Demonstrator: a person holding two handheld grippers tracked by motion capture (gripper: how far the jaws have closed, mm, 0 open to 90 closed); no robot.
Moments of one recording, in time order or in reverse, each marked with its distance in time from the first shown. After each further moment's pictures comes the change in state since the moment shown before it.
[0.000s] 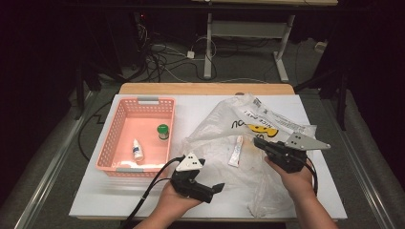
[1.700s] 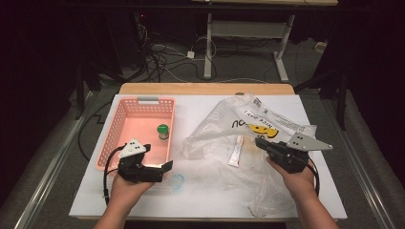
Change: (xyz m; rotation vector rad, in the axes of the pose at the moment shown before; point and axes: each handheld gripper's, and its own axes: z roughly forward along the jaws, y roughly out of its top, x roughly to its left) left arm 0.073 -0.024 -0.100 -0.055 0.291 -0.145; right arm -0.001 0.000 -0.004 -0.001 -0.008 -0.005
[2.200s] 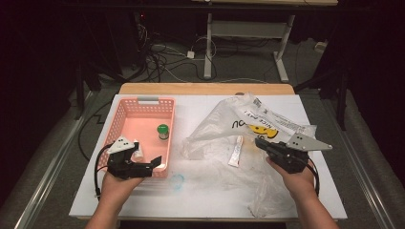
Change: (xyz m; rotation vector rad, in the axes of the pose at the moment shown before) left arm 0.025 -0.005 -0.009 0.013 0.065 -0.048; right arm 0.000 -0.001 0.000 0.003 0.003 0.001
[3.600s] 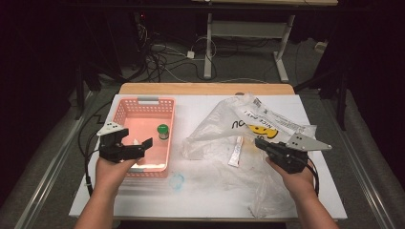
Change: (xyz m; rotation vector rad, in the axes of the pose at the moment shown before) left arm 0.027 0.037 -0.001 -0.044 0.074 -0.062; right arm 0.000 -0.001 0.001 0.005 0.002 0.000
